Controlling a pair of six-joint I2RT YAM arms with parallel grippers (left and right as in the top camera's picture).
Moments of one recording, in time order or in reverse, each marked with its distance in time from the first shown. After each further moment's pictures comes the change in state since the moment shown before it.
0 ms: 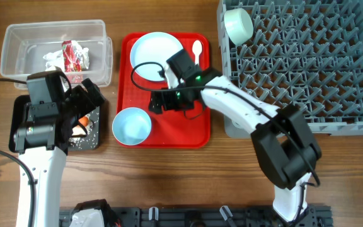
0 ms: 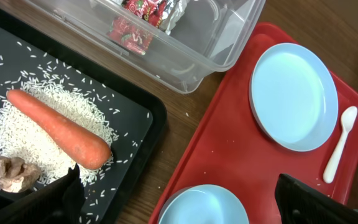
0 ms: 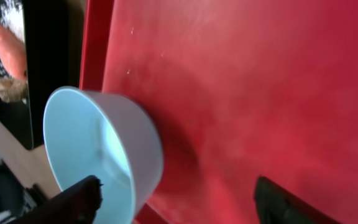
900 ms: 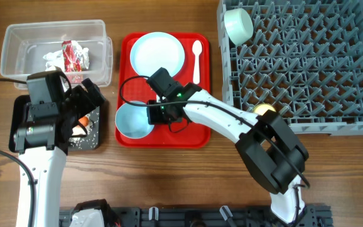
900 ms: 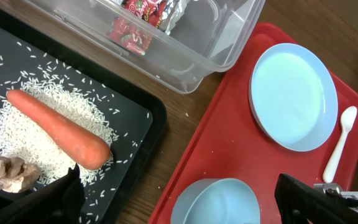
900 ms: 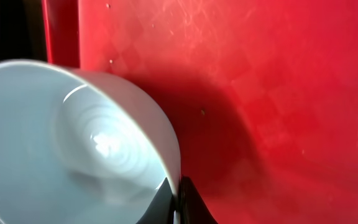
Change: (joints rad) left arm 0.000 0.000 0.000 0.000 0.000 0.000; right arm 0.115 0.030 -0.003 0.014 0.150 0.216
